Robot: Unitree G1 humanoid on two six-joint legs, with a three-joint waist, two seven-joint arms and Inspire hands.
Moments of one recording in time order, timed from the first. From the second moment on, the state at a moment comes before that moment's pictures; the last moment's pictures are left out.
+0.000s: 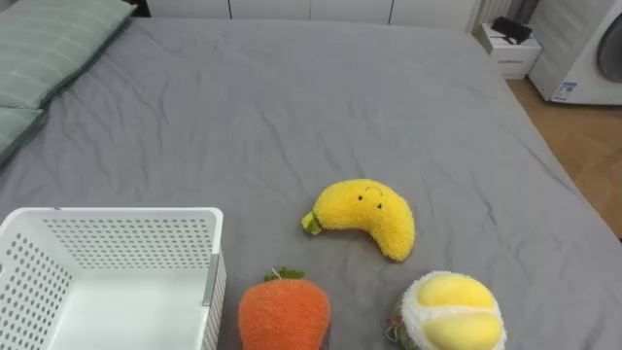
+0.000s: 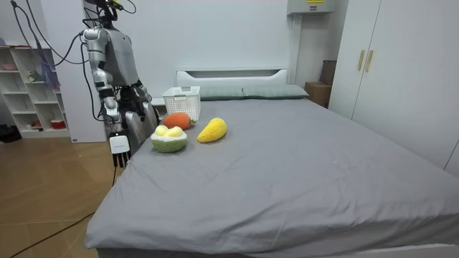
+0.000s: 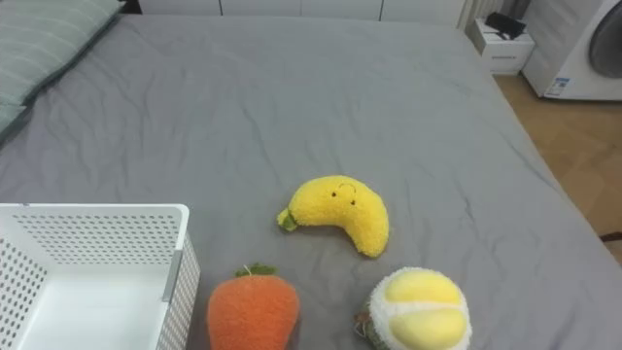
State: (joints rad) left arm 0.19 0.18 0.10 1.10 0.32 0.20 -0.02; right arm 0.10 -0.23 0.04 1.27 -0.32 0.16 0.10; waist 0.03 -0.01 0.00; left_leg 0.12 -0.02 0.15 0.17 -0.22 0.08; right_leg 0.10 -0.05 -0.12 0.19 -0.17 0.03
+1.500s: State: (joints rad) left arm 0.25 0.21 0.31 1.06 0.30 0.21 0.04; right arm 0.09 -0.32 -0.49 0.67 0.50 0.16 -0.26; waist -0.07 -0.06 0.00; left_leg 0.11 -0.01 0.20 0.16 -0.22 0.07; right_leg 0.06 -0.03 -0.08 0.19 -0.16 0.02
